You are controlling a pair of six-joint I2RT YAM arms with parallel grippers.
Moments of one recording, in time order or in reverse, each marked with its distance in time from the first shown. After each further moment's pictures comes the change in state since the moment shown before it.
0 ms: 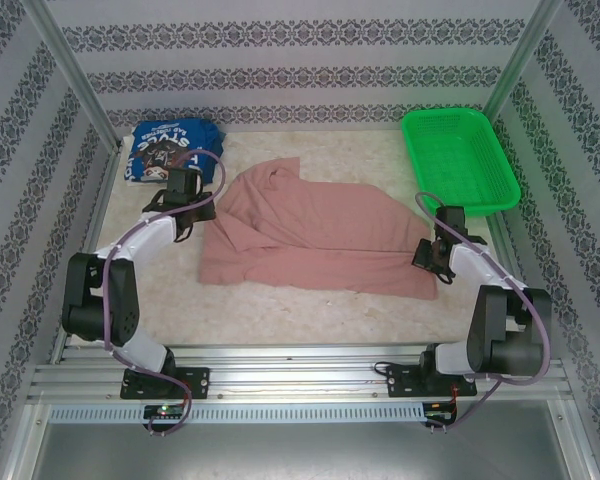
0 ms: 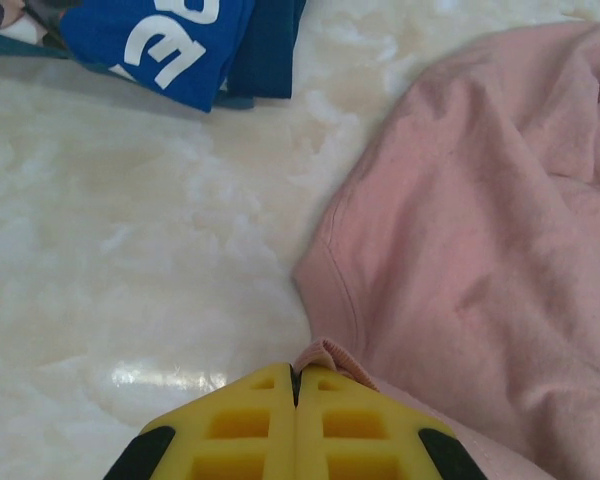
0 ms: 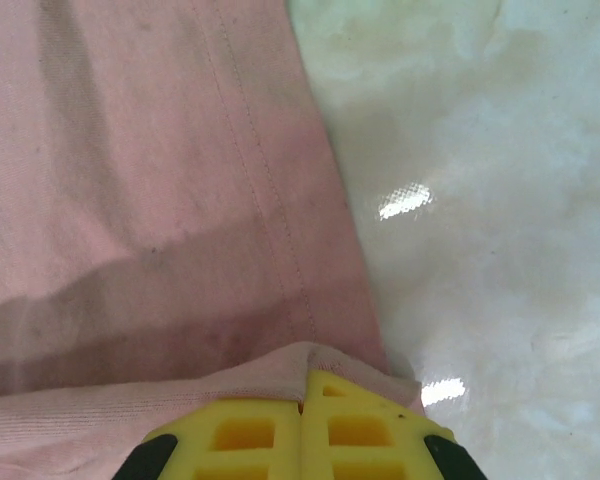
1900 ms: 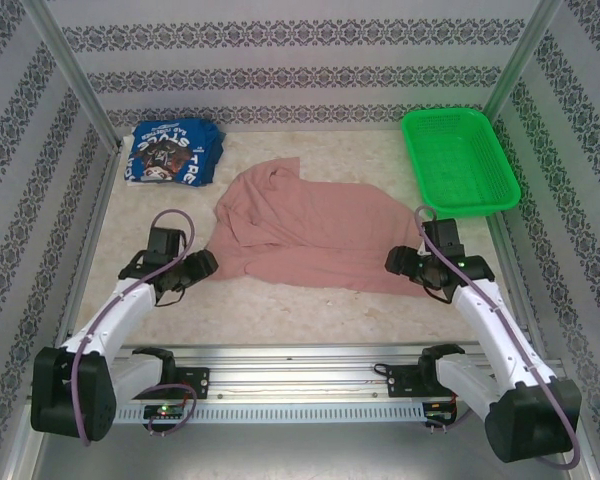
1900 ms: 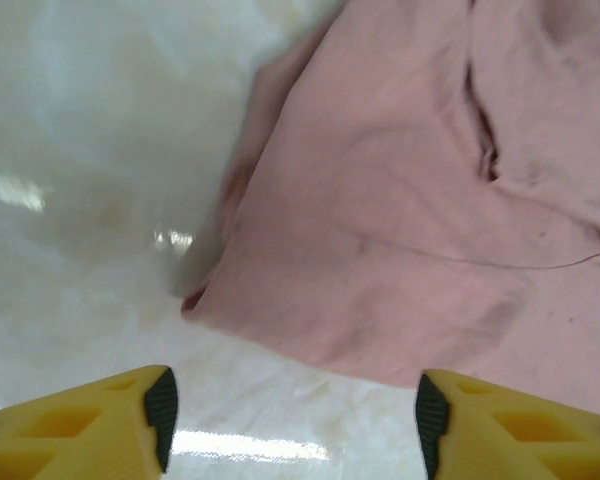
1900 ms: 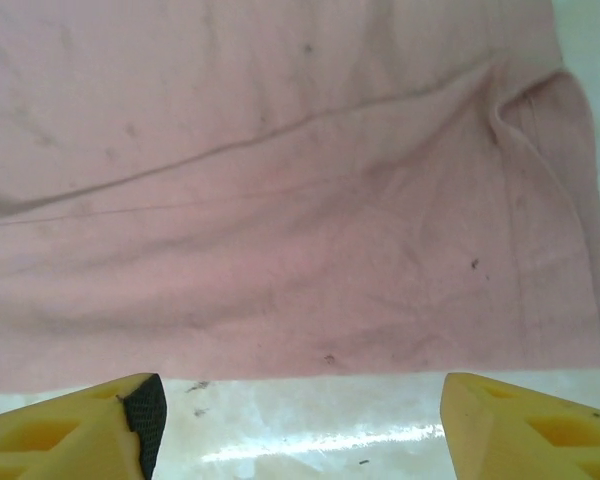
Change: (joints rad) left arm 0.023 -0.511 -0.498 -0.204 0.270 -0.376; right arm 0.240 -0.418 -0.022 -0.281 -0.103 0.207
